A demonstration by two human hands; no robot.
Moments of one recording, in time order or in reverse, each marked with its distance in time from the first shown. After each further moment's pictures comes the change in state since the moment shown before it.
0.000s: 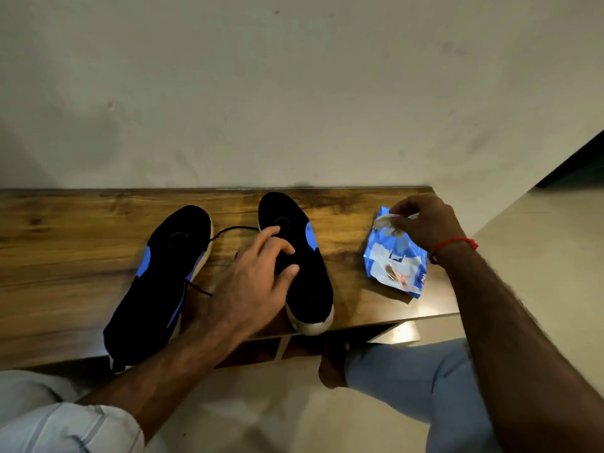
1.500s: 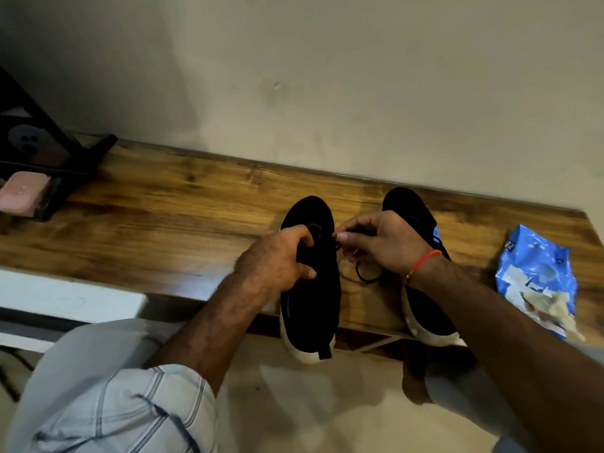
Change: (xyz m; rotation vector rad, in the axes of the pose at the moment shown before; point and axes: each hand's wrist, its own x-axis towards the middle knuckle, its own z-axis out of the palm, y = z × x) left_hand -0.032 -0.095 -0.112 -0.039 -0.277 -0.616; right_hand -0.068 -0.191 0.160 0.436 -0.690 -0.226
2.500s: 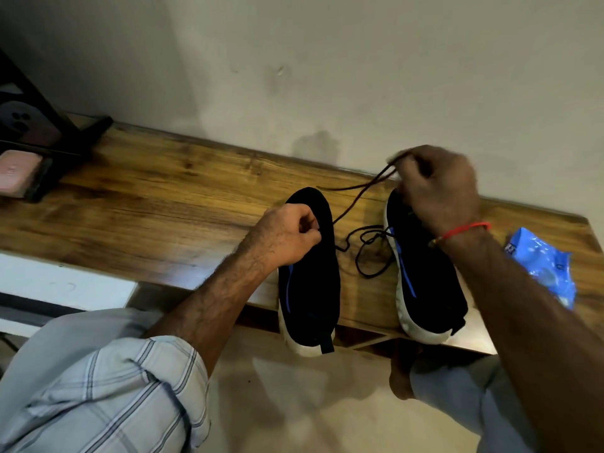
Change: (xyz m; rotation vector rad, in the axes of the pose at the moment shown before) left_hand 0.017 0.009 -0.002 -0.170 0.158 0.103; right_hand 0.017 -0.024 -0.051 -0.344 0.615 -0.250
